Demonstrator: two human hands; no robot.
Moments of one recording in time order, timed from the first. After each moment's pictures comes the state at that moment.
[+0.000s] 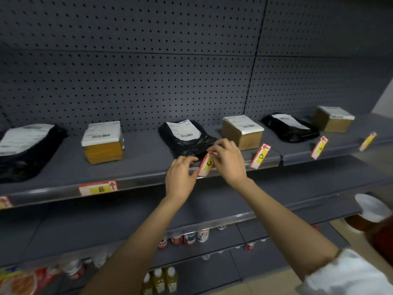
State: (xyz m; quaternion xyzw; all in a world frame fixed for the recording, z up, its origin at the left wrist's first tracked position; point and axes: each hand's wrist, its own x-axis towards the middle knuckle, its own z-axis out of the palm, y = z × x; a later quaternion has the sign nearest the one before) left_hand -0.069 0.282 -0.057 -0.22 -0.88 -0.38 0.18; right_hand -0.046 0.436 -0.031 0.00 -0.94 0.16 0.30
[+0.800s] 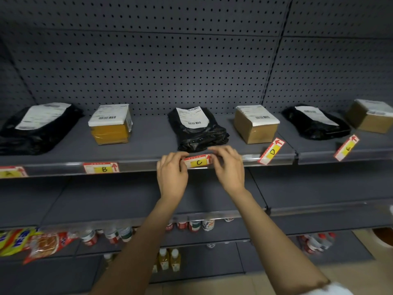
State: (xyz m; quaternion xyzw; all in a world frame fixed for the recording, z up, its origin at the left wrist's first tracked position) left_hand -0.055 0.279 -0.079 -0.09 -0.88 -0.38 0.26; right_hand -0.040 0.433 -0.078 0.02 -0.90 0.29 0.33
